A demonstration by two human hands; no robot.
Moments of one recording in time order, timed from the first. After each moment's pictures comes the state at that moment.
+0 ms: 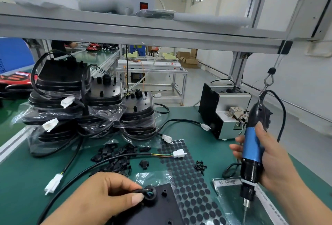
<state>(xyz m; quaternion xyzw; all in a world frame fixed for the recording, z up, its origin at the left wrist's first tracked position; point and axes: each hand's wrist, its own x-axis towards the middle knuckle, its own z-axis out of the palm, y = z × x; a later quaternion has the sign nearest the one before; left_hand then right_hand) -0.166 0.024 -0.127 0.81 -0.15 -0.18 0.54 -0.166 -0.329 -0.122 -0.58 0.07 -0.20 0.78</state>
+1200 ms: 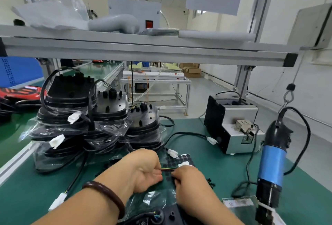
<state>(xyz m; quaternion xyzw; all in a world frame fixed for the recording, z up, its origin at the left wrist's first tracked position) -0.094 -0.053 -0.103 0.65 0.10 -0.31 0.68 -0.123 -0.192 -0.158 -0.97 -0.04 -0.05 0.22</state>
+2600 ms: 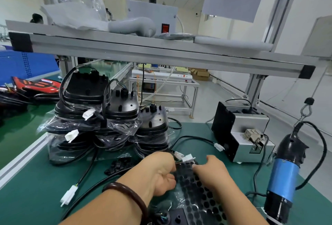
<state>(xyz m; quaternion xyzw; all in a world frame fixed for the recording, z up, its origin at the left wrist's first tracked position) -0.081 -0.077 -0.110 0.64 0.16 -0.28 0.70 -0.095 -0.220 -0.131 -0.91 0.21 0.00 0.36</state>
